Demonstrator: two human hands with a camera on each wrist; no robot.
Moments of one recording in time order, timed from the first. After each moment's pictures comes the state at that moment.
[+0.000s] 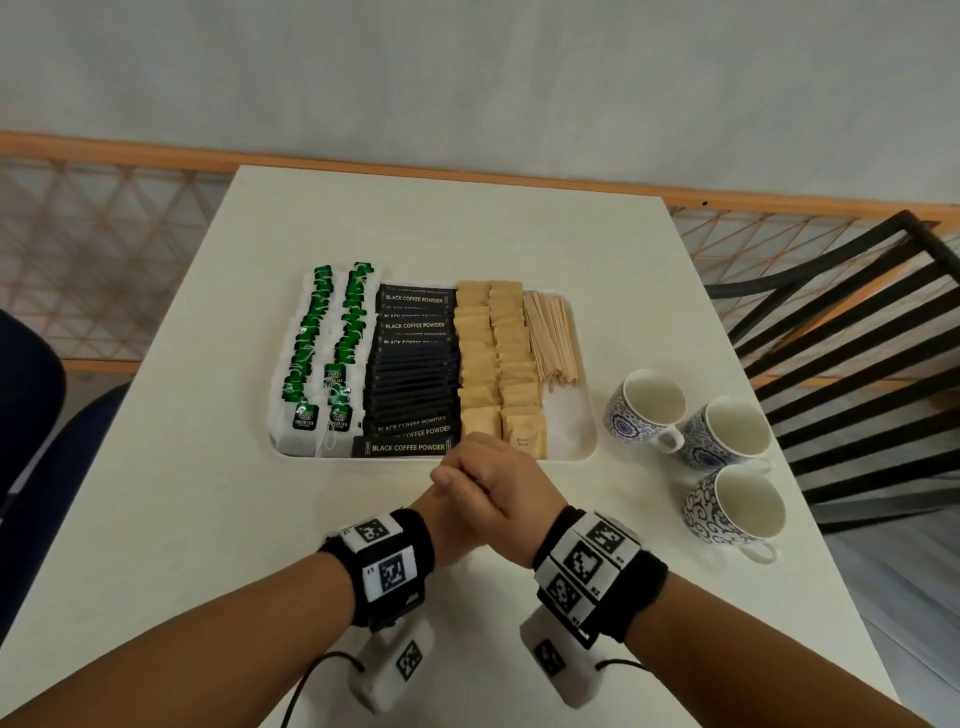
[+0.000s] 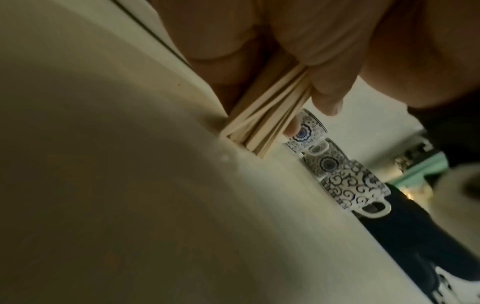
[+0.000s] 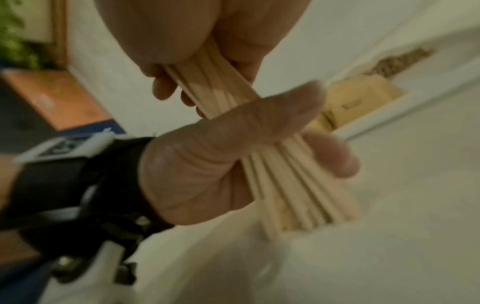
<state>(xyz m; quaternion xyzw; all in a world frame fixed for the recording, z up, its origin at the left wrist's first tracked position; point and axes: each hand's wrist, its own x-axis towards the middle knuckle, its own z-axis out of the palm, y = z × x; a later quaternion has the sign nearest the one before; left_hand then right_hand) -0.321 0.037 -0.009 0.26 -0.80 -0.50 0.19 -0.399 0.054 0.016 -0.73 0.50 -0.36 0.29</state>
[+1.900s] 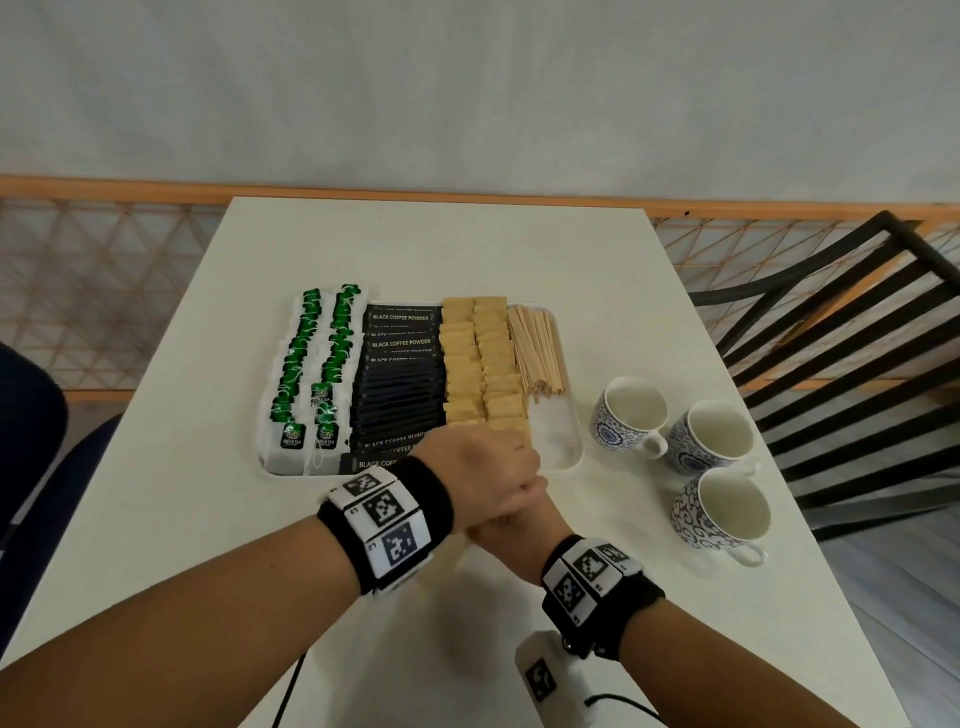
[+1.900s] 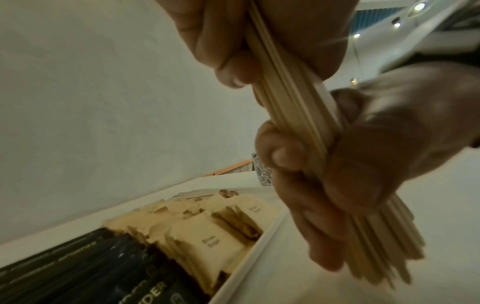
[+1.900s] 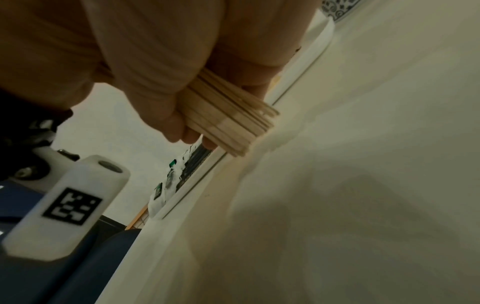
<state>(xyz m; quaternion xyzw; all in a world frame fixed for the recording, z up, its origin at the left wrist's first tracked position) -0.322 -0.003 0.020 0.17 -0.95 0.01 0.25 -0.424 0.068 -0.014 -0.60 0.66 -0.23 0.38</state>
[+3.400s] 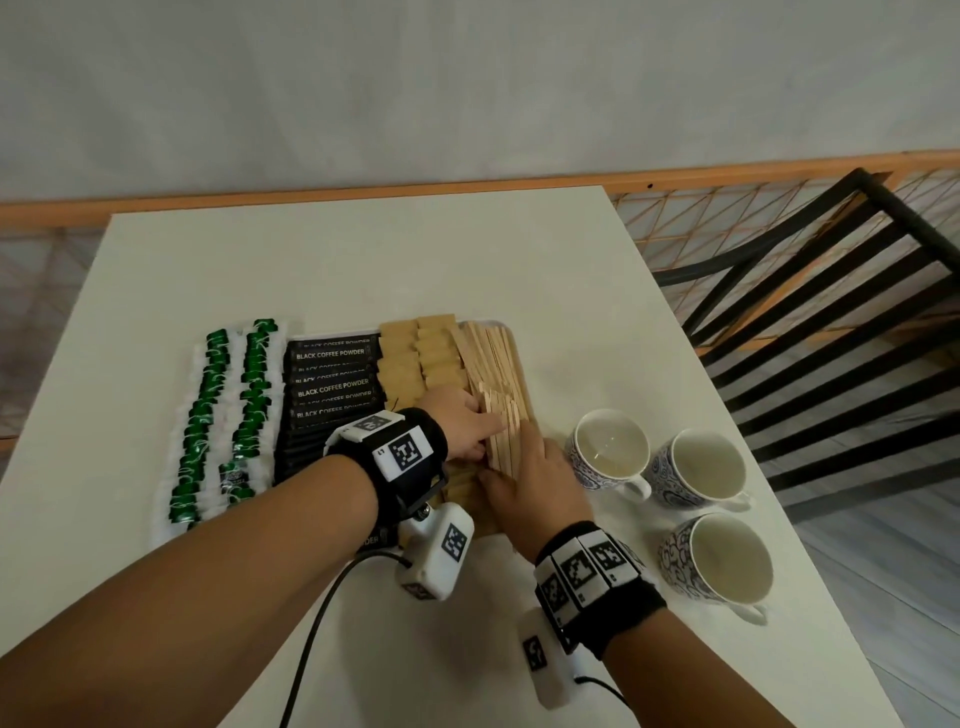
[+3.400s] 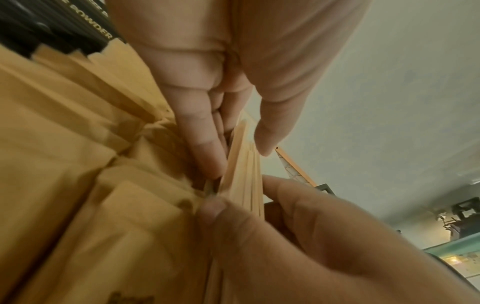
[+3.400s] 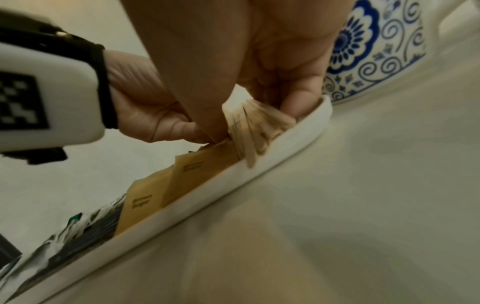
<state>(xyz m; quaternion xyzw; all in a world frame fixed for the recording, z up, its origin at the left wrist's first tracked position) -0.412 -0.115 -0.003 0.53 -0.62 -0.58 0.02 -0.493 -0.002 -0.029 -0.48 0.82 -0.18 0.25</state>
